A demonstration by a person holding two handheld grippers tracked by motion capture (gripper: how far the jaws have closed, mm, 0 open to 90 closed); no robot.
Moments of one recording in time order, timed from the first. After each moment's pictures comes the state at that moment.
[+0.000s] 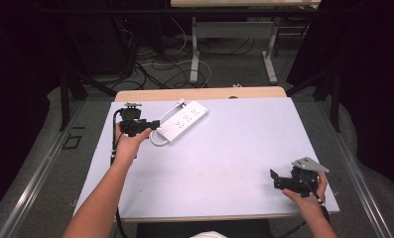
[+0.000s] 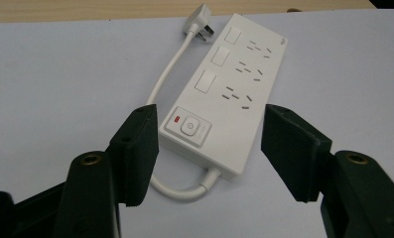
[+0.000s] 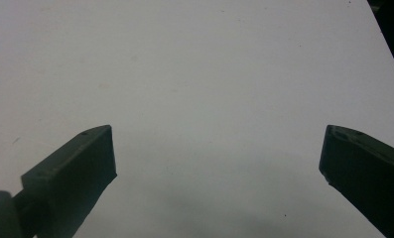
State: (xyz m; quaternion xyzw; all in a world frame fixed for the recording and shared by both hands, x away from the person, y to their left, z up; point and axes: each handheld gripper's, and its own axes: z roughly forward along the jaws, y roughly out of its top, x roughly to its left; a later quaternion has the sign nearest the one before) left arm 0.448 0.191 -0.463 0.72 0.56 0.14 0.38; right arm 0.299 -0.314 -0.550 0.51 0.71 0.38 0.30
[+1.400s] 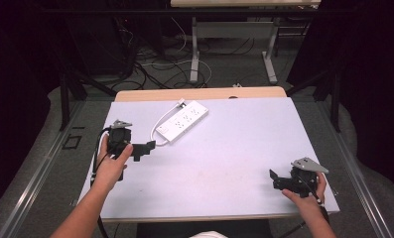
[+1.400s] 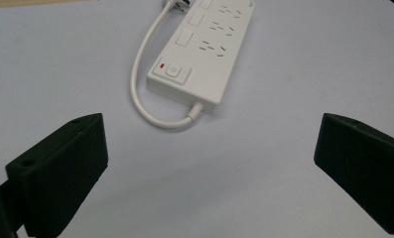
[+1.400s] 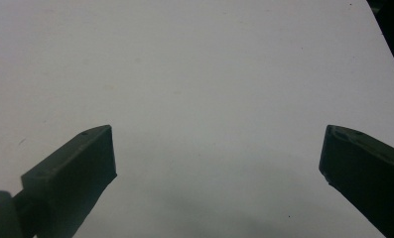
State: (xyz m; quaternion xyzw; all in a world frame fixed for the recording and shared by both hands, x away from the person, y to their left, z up) left arm 0.374 0.212 -0.461 0.75 0.51 0.15 0.39; right arm 0.298 -0.311 -0.549 0.51 0.70 0.38 0.30
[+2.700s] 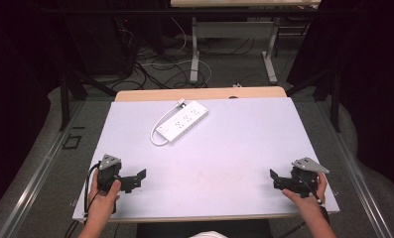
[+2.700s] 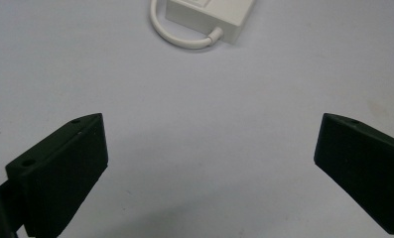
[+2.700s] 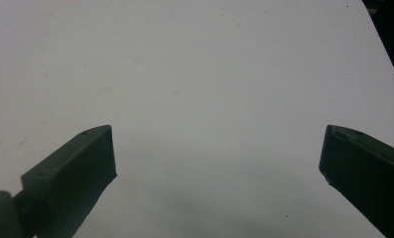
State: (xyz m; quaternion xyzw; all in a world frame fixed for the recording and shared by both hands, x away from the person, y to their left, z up) left arm 0.305 0.239 -0.527 0.73 0.53 0.18 0.40; right arm 0.297 -0.312 -0.548 0.51 0.70 0.38 0.31
